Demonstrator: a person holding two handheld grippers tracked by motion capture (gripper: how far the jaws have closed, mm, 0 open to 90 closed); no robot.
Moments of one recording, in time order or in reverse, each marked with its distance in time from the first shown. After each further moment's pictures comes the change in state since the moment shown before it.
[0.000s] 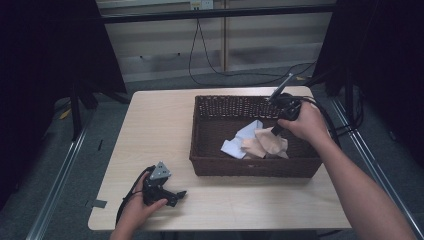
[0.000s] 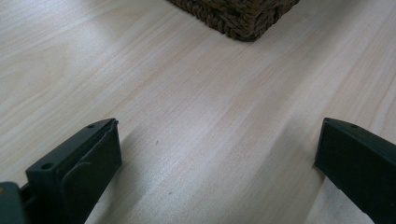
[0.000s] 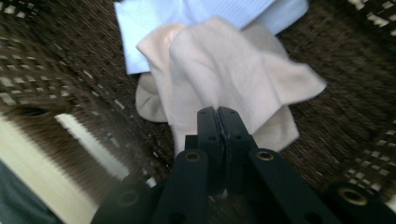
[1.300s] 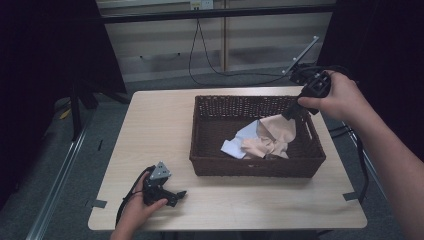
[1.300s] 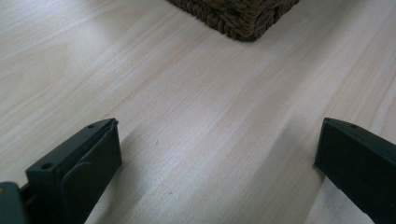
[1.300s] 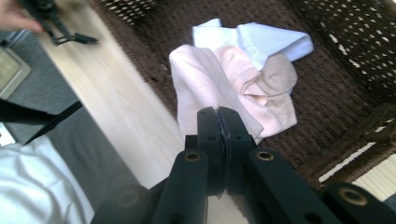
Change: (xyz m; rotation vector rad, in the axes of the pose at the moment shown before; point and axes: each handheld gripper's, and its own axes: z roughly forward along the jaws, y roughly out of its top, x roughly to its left) left arm 0.000 0.000 0.000 0.005 0.000 0.001; right arm 0.036 -0.011 -0.122 -0.067 0.093 -0.147
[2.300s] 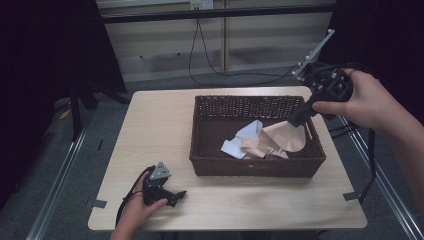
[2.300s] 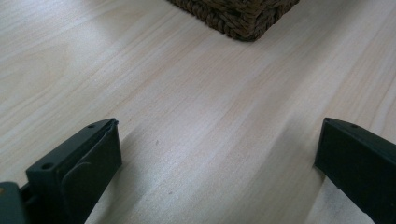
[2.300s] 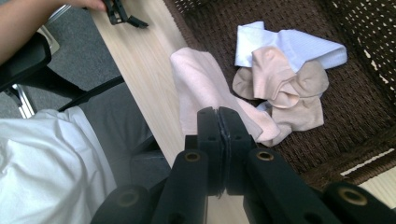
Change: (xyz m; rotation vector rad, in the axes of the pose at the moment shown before) left arm 0.000 0.000 0.000 0.000 0.000 0.001; right arm 0.043 -0.019 -0.039 -0.009 0.062 -0.130
